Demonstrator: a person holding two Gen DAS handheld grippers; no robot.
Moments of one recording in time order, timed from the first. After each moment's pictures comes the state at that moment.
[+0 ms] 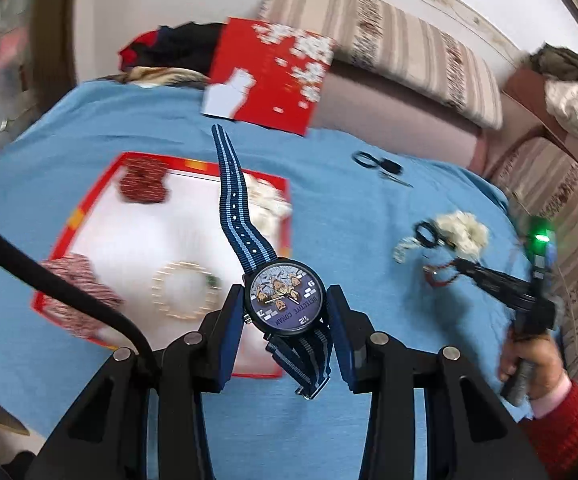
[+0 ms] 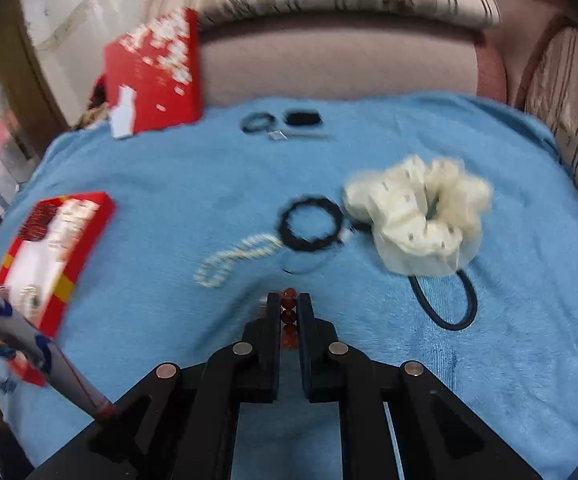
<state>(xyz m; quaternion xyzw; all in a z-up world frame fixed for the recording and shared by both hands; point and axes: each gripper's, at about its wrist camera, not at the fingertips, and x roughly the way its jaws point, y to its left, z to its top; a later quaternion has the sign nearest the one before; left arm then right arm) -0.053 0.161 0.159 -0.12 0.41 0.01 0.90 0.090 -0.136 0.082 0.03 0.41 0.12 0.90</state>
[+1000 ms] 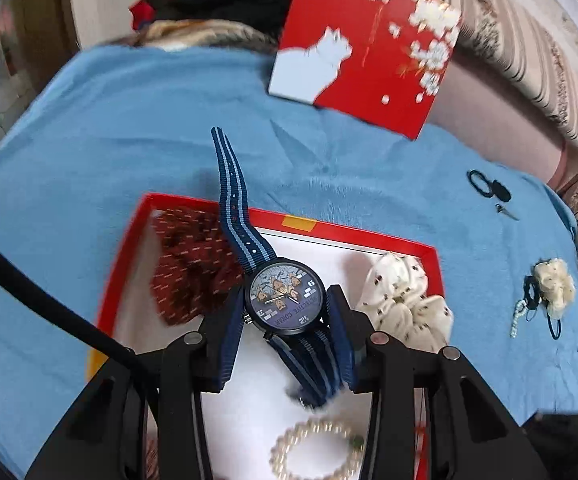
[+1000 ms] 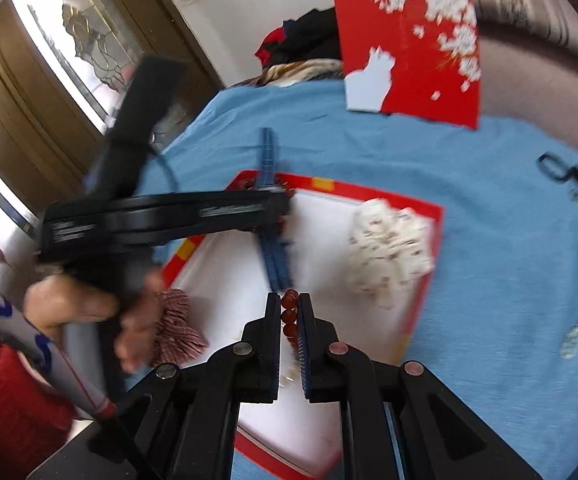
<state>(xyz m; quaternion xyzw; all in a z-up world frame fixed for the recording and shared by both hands) 0.130 0.282 0.096 -0.11 0.51 0.04 0.85 0.094 0.131 0.116 0.05 0.44 0.36 0.82</state>
